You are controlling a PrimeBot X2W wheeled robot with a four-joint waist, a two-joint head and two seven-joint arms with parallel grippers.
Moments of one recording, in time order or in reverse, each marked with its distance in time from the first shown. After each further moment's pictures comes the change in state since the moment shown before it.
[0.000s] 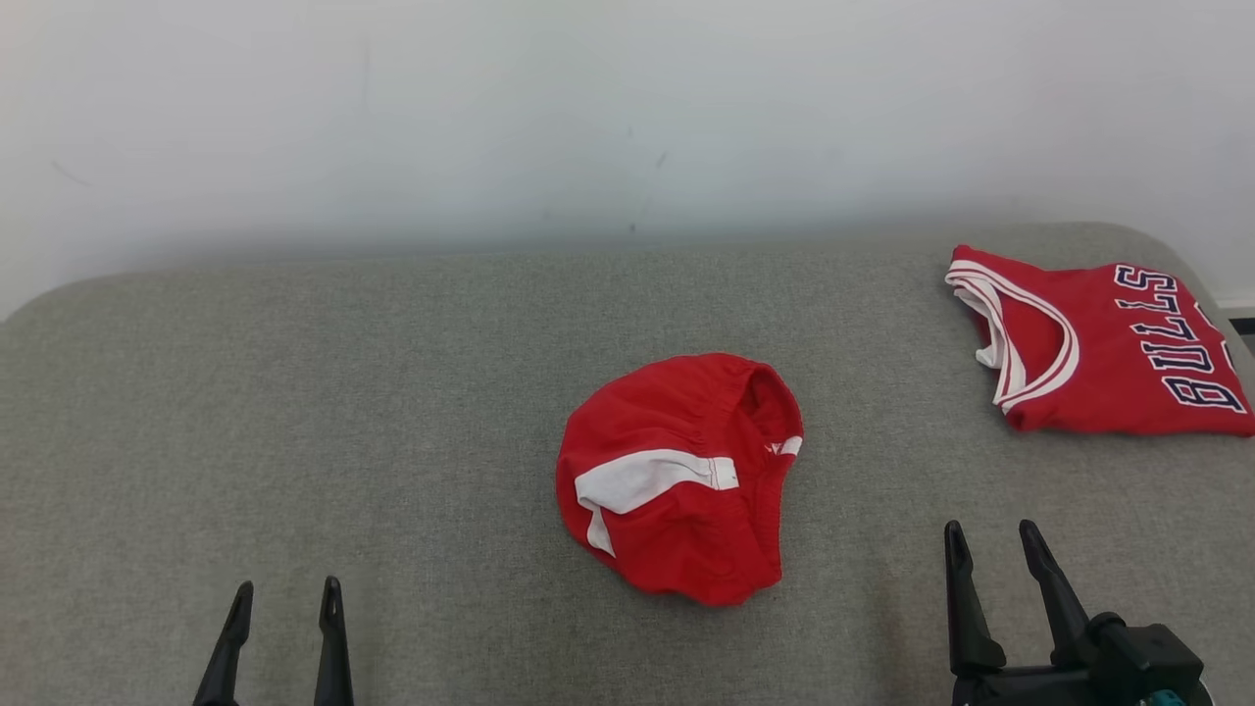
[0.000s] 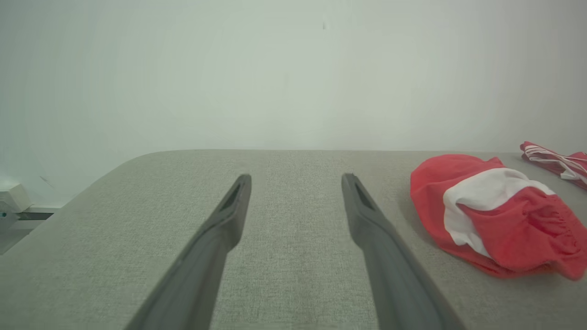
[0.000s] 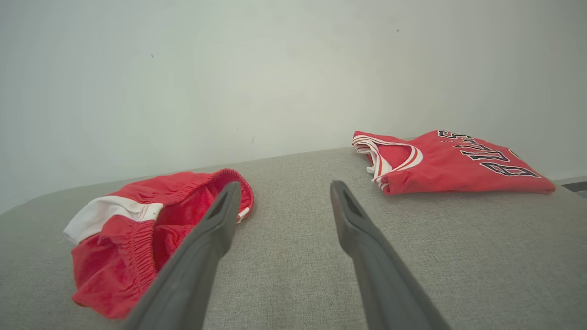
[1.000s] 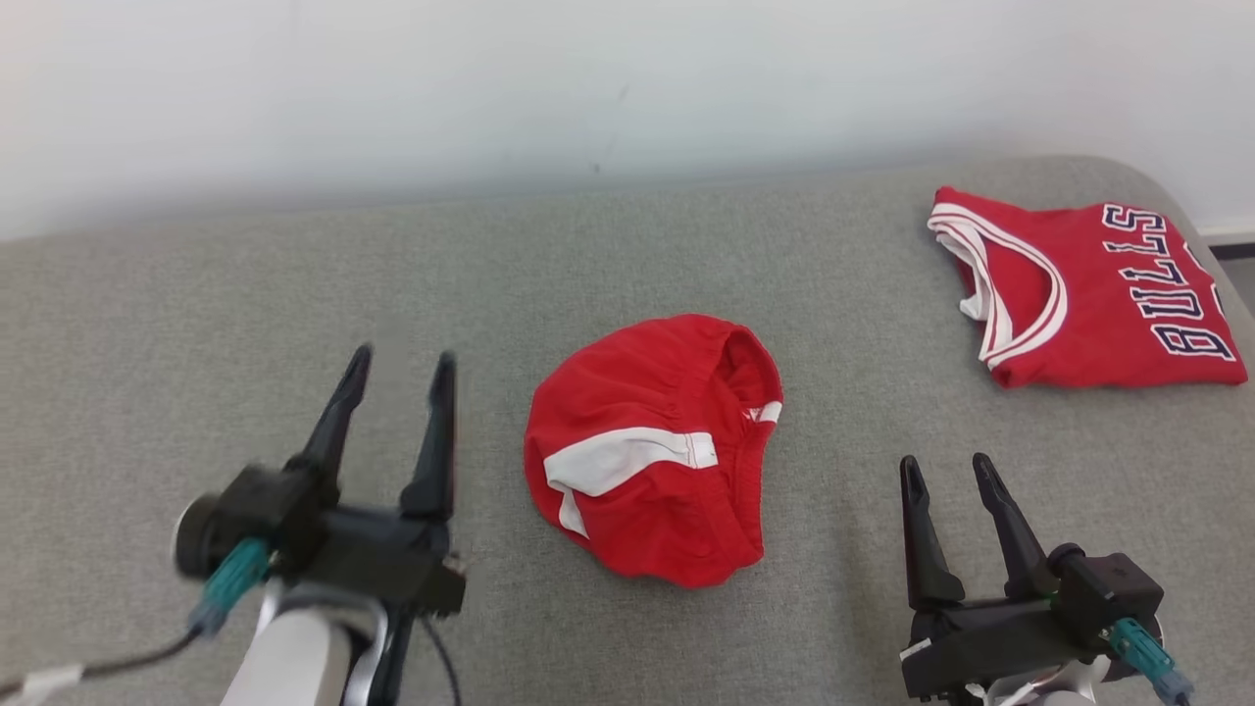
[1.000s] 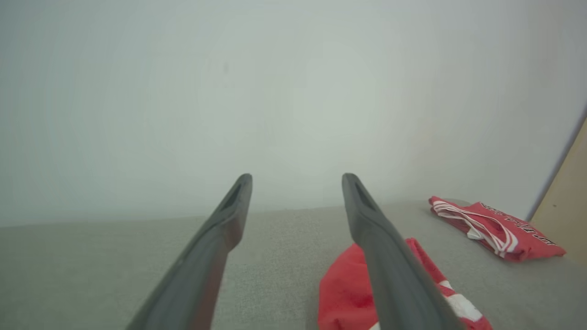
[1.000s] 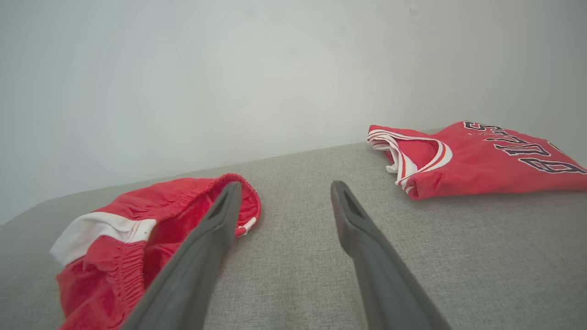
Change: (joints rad) left arm -0.462 0.066 -0.287 0.196 -0.230 0.013 0.000; right arm -0.137 -0.001 0.062 0.068 0.043 0.000 0.000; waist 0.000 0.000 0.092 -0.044
